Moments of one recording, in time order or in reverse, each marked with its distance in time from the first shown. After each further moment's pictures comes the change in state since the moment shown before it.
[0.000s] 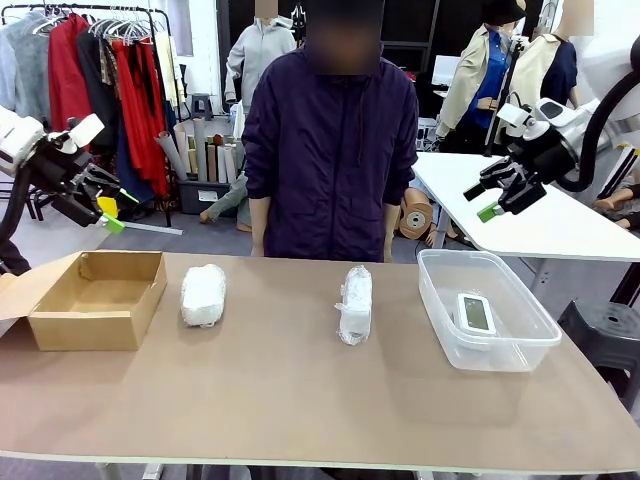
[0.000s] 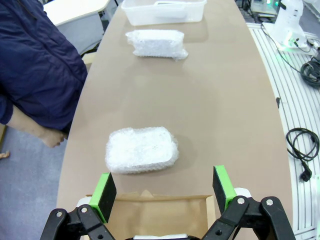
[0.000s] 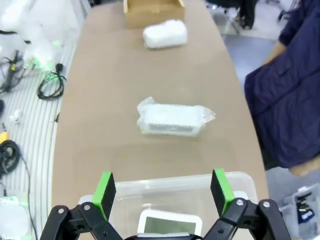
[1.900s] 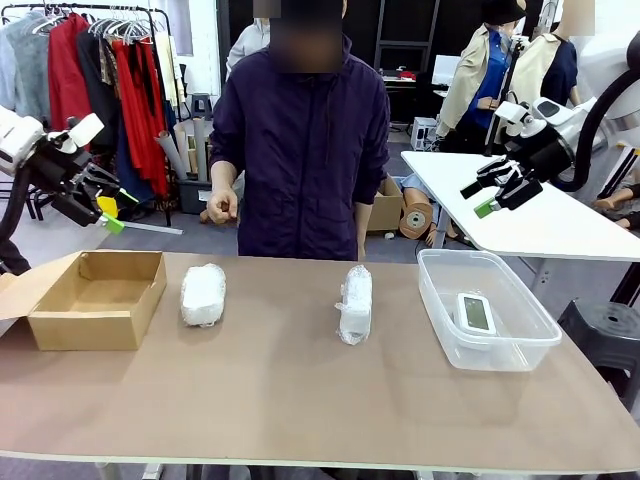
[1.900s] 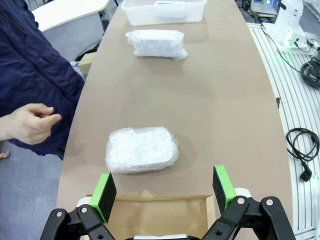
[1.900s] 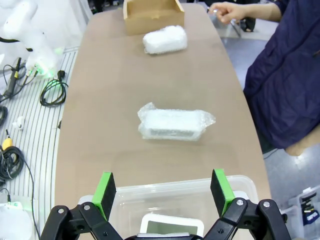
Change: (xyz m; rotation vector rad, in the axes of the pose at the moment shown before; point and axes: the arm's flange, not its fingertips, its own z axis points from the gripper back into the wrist) left arm 0.000 0.000 0.000 0.000 0.000 0.000; right arm 0.003 -0.004 0.002 0.011 -0.018 -0.022
